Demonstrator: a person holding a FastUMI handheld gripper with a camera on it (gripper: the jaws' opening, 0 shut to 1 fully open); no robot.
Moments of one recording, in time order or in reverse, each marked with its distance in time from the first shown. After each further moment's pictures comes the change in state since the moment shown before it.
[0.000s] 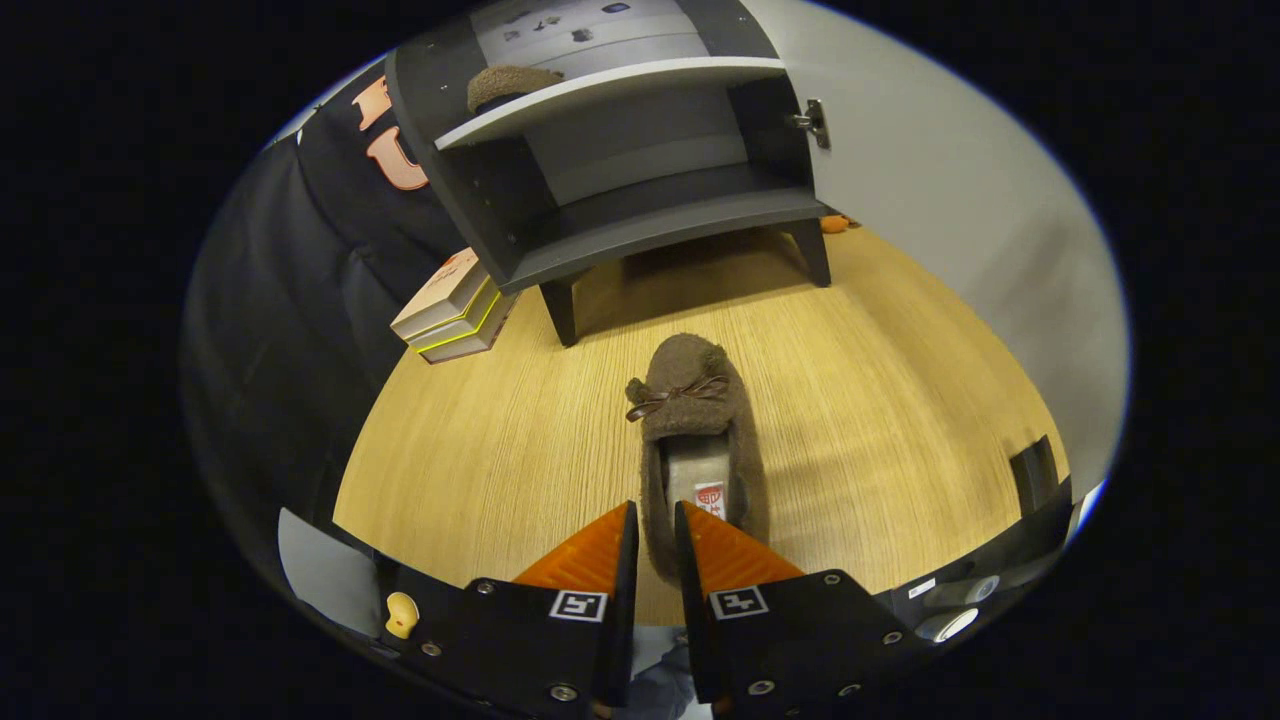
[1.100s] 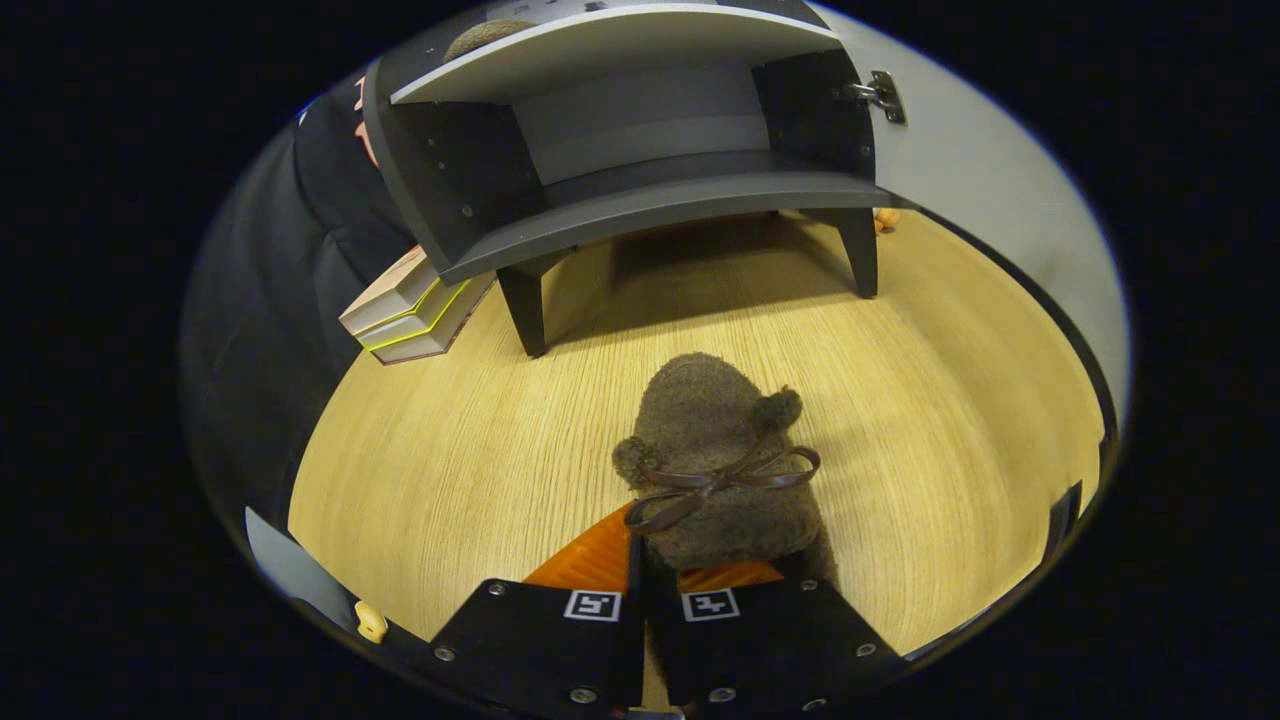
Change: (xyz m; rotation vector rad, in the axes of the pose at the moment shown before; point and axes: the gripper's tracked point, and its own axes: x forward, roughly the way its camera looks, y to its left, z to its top) arm 0.077 -0.007 0.030 -0.061 -0.032 -0.062
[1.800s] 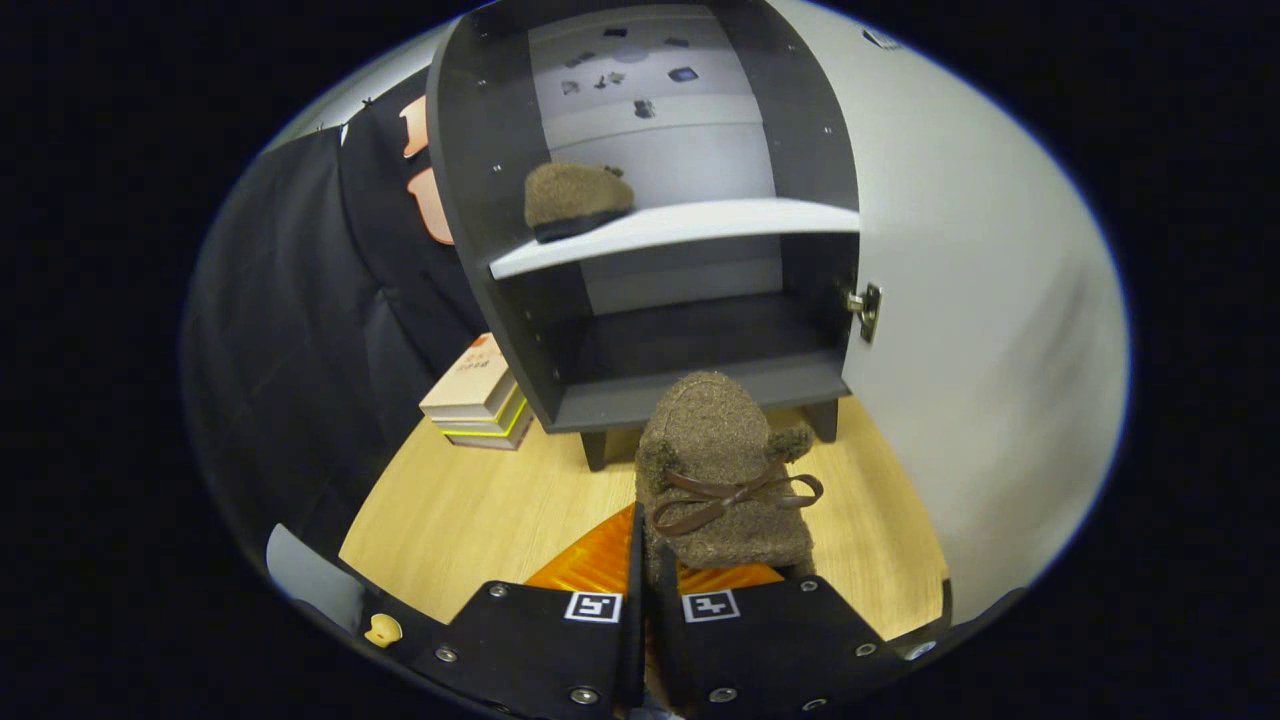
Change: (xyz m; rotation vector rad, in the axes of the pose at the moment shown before) arm -0.142 0.028 0.145 -0.060 -0.245 0.047
